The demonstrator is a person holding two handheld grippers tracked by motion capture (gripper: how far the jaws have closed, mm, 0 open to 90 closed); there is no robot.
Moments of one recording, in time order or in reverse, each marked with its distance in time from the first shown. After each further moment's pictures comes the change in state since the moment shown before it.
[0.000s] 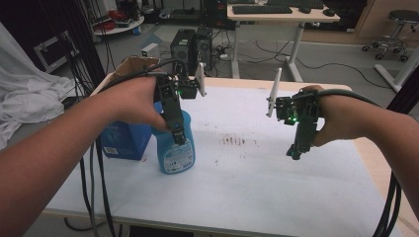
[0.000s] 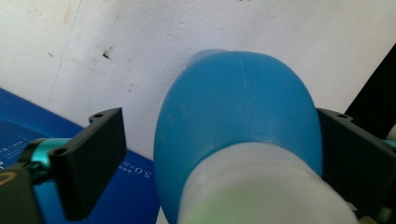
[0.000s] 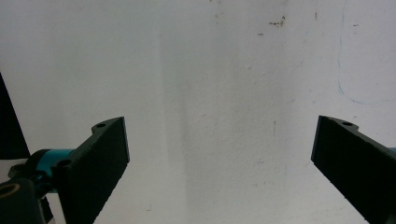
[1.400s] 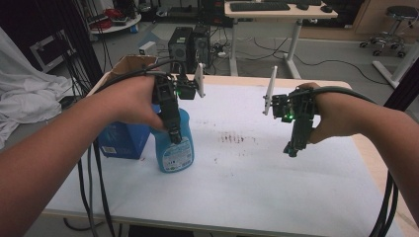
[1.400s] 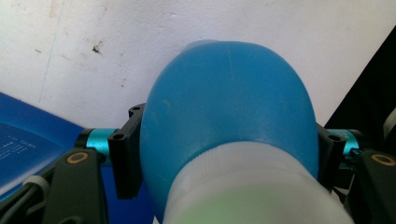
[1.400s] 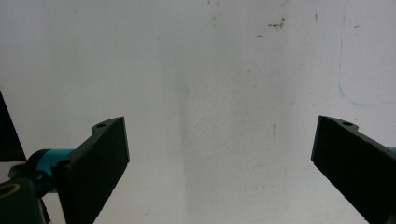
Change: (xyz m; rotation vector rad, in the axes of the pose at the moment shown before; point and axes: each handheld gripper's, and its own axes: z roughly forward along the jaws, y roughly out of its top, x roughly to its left) left arm 0.000 0.001 0.003 0.034 -0.021 0.019; right arm -0.002 0.003 0.004 0.005 0.000 0.001
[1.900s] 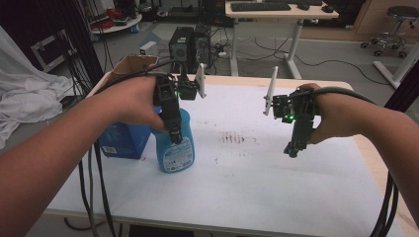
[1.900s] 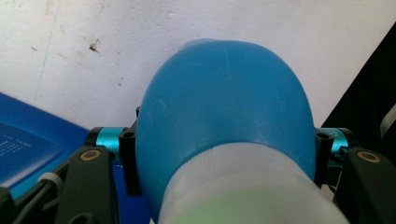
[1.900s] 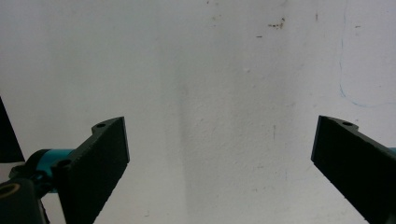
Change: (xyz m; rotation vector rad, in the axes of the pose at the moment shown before) left arm 0.000 0.000 0.001 0.005 -0.006 -0.006; right arm -0.001 0.000 0.002 -0.001 0.001 0.004
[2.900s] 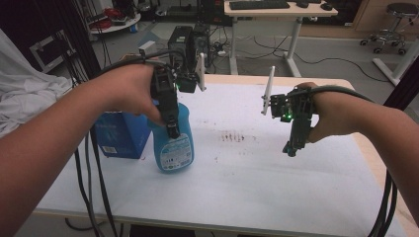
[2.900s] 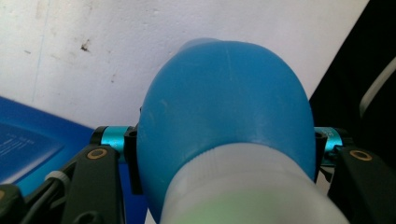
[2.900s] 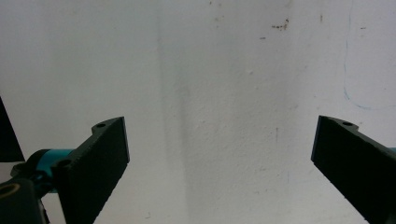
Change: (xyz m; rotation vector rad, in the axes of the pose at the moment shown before) left arm -0.002 0.003 -0.025 0.035 -0.041 0.056; right arm 0.001 0.003 0.003 0.006 0.007 -0.005
